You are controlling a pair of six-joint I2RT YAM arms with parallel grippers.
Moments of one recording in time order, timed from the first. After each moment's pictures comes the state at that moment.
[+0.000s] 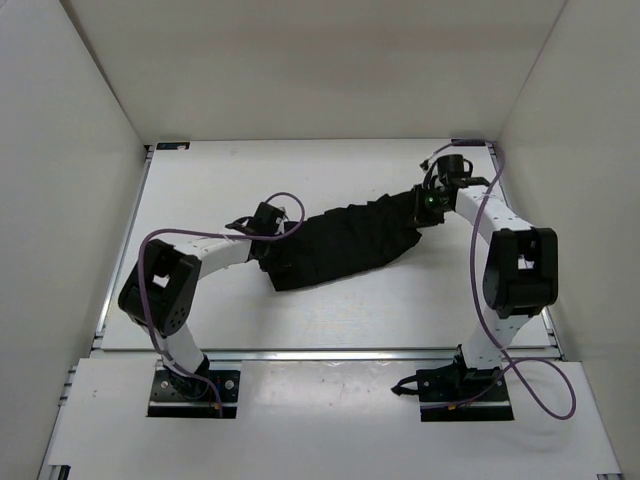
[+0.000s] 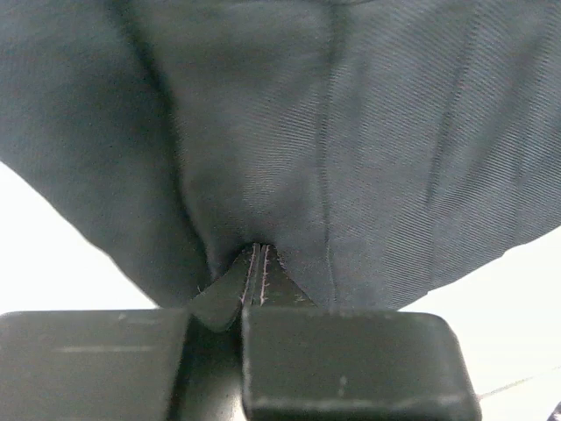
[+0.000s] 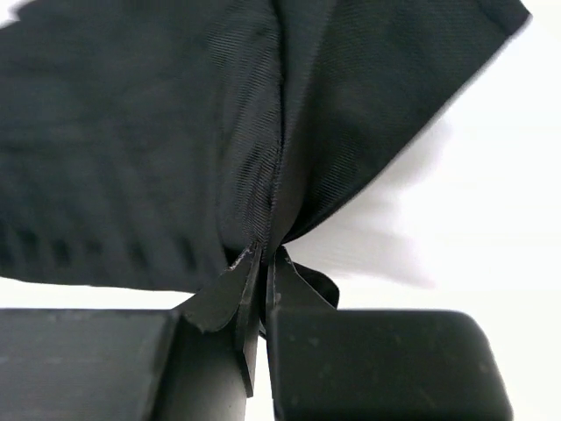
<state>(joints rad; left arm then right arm) -0.49 1.70 0.94 -0.34 0.07 -0.52 0.07 1.78 1.29 -0.59 -0.33 0.13</state>
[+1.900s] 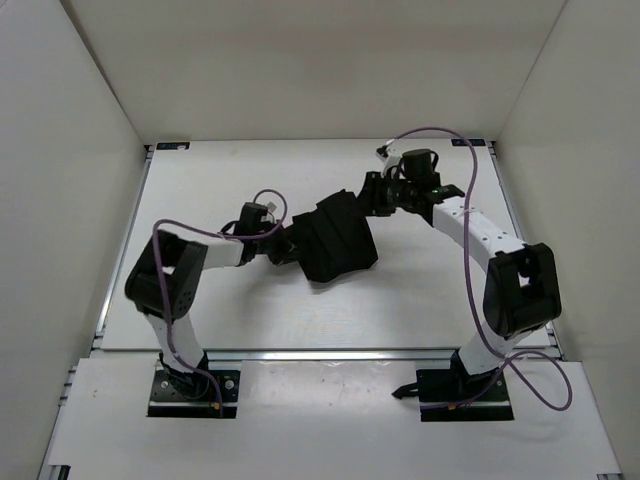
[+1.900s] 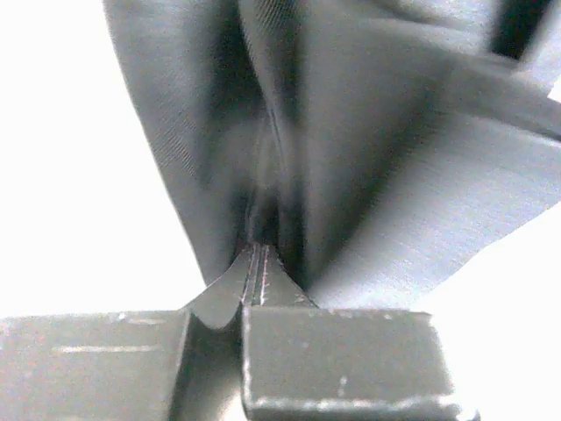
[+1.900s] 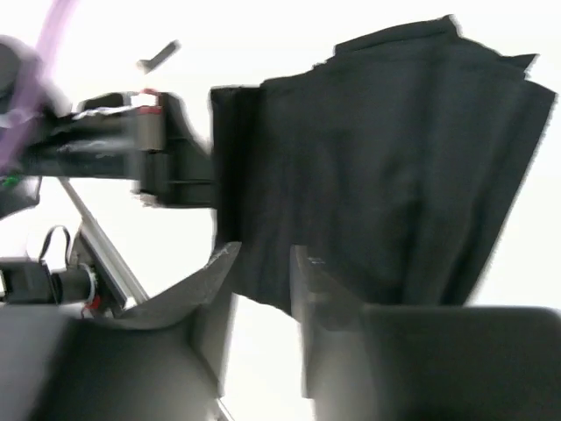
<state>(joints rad) -0.39 1.82 0.86 0.17 0.48 -0.96 0.33 1.65 1.24 -0.25 -0.64 0.33</state>
